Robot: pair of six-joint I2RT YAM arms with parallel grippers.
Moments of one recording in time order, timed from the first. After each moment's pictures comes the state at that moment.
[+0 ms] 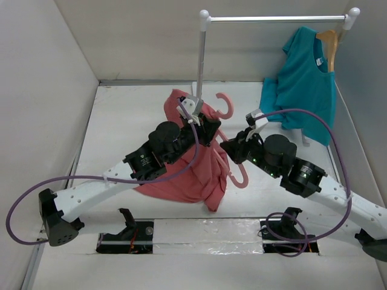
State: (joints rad) left arm -0.99 1.14 1.08 0.05 -0.23 -0.35; right arm 0.93 0.88 0.98 -0.32 0.17 0.36
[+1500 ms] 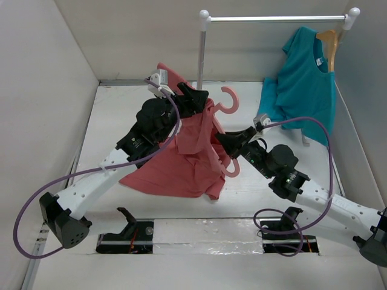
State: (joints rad) left arm -0.77 1.18 1.22 0.00 -0.32 -0.67; right arm 0.87 0.88 0.65 0.45 0.11 0.30
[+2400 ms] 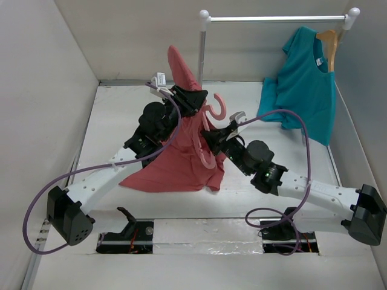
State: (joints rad) left arm -0.73 1.25 1.12 0.27 -0.19 -0.87; right arm 0.99 1.13 0.76 0.54 0.27 0.17
